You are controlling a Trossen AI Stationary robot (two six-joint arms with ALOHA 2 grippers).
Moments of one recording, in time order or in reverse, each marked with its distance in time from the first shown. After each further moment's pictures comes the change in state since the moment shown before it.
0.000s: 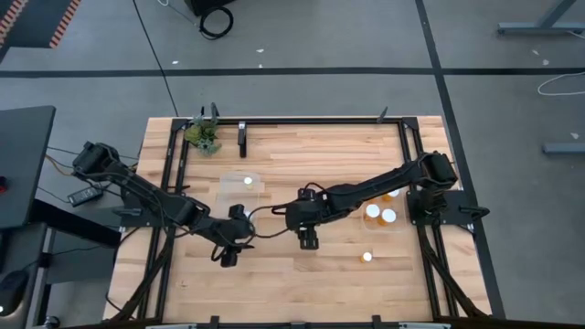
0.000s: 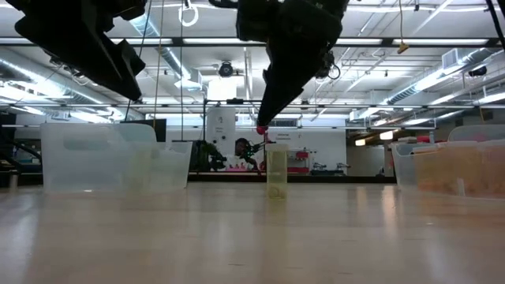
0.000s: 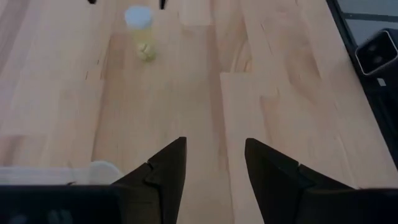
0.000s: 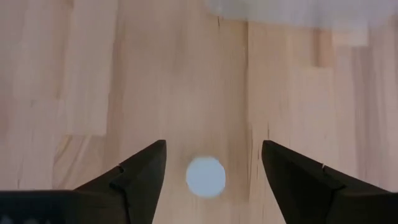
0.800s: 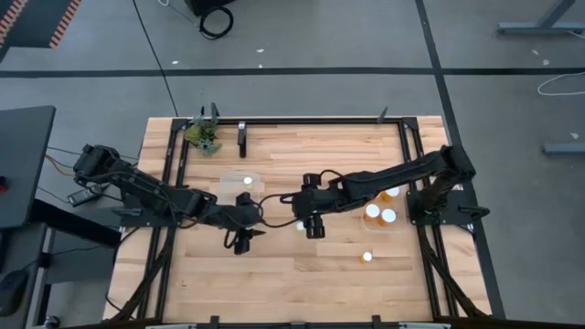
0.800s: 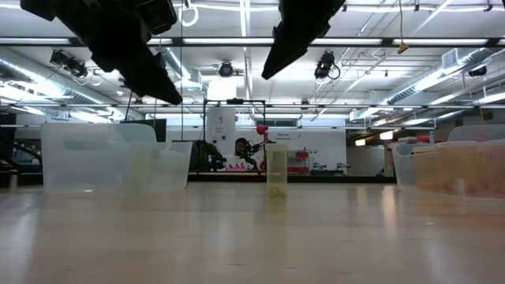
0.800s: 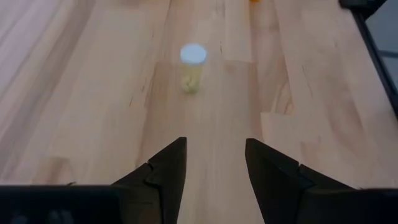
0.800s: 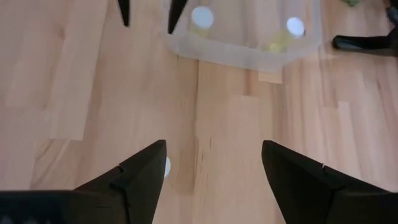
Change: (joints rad) left arm 0.143 0.034 0.000 0.104 0.008 0.031; right arm -0.005 -0.162 0.000 -0.049 0.117 -0.112
